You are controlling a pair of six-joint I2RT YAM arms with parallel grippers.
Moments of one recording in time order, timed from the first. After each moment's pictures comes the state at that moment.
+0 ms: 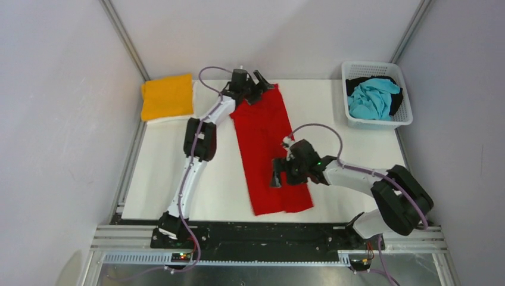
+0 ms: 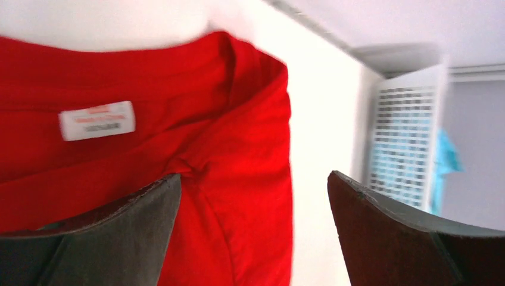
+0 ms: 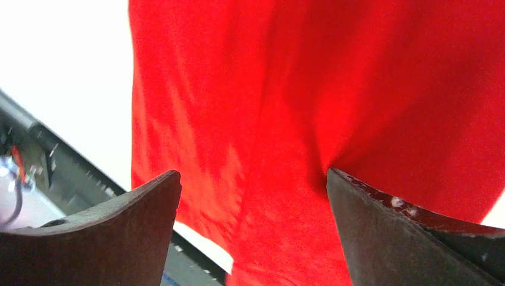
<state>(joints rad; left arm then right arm) -0.34 2.65 2.28 -0.19 0.26 -0.88 0.65 1.43 0.68 -0.20 -0.20 0.53</state>
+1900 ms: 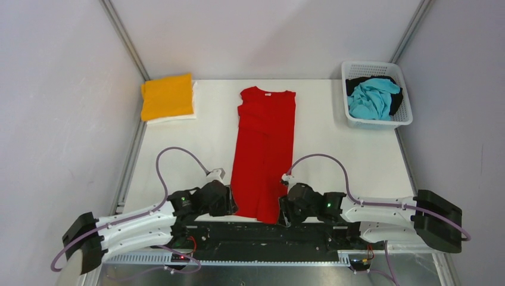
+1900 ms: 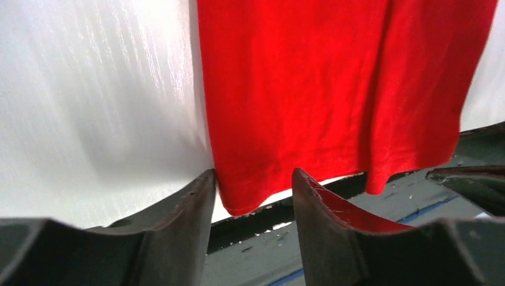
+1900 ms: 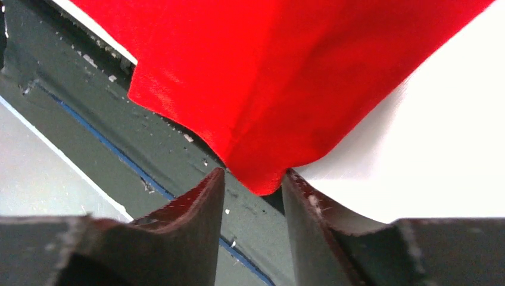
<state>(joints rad) -1.01 0.80 0.31 -0.46 -0.15 -1.01 1.19 1.09 0.40 -0.19 -0.03 0.80</state>
